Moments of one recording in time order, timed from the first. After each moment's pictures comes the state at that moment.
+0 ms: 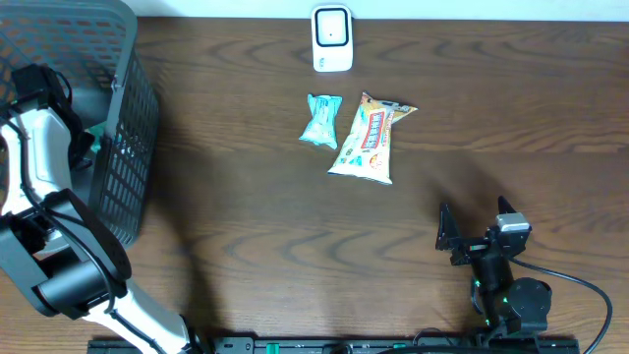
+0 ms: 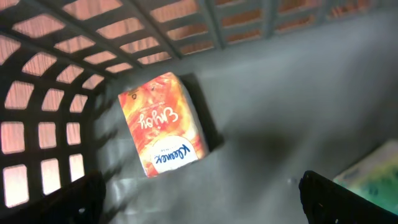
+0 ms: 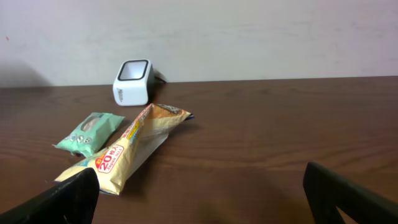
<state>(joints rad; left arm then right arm) 0.48 1.92 1.54 -0.97 -0.50 -0.77 0.02 0.01 0.01 -0.06 -0.11 0.09</state>
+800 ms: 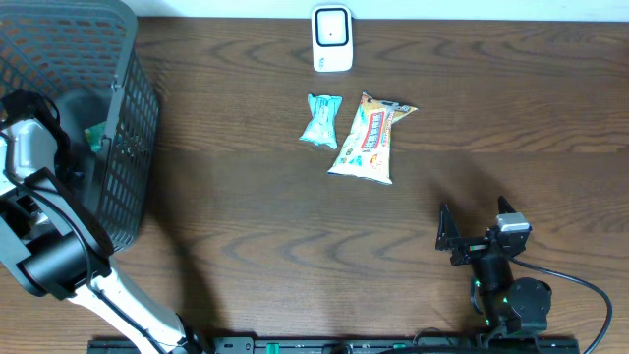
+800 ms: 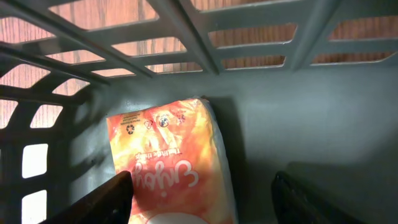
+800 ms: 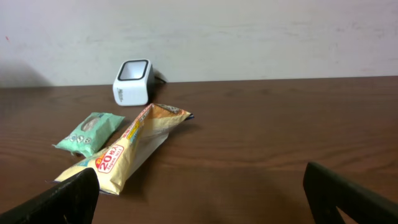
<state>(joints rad) 0.58 2.08 1.54 -0.91 -0.50 -0.84 0.02 0.01 0.01 -0.06 -0.11 0.09</state>
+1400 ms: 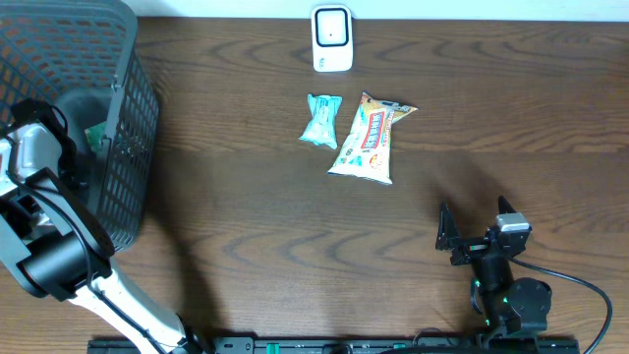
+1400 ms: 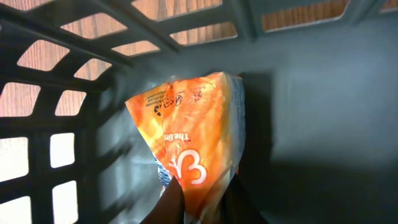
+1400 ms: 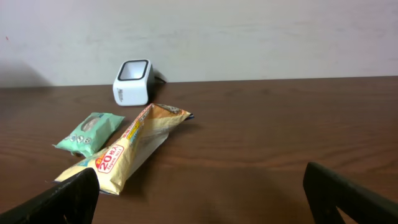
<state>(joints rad) 0.58 2.08 1.49 -0.95 -0.53 -0.80 0.02 0.01 0.01 -0.06 -0.11 0.09</state>
